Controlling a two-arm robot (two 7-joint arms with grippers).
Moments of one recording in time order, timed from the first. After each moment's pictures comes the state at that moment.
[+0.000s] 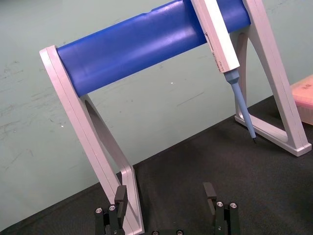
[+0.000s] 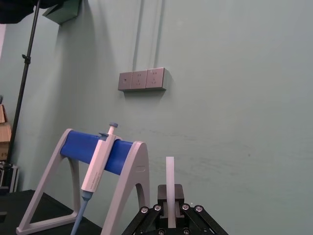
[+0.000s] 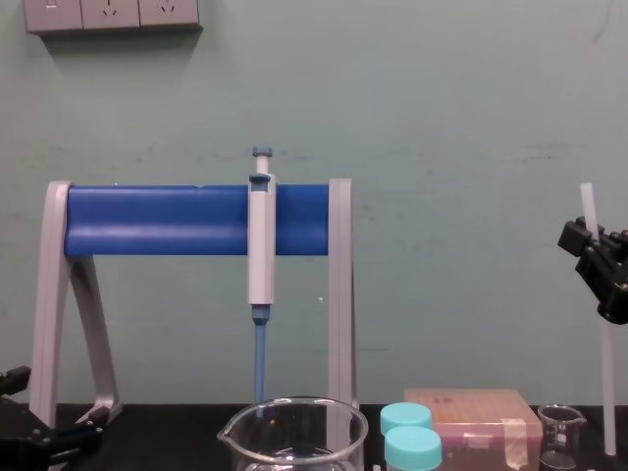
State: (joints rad) left arm -0.20 0.60 0.45 -1.41 -0.25 -0.12 0.03; right arm 0.24 0.33 -0.21 -1.26 0.40 -0.60 0.49
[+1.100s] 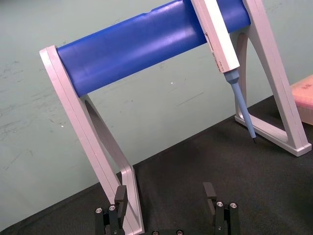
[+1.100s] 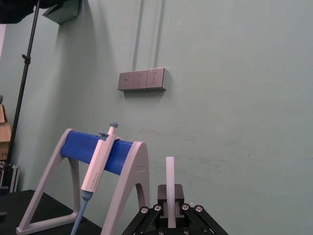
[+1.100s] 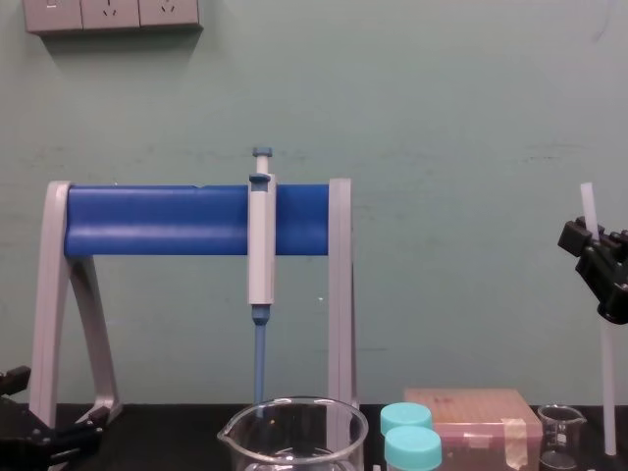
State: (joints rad) left arm -0.20 0.60 0.45 -1.41 -0.25 -0.12 0.03; right arm 0.24 0.33 -0.21 -1.26 0.40 -0.60 0.49
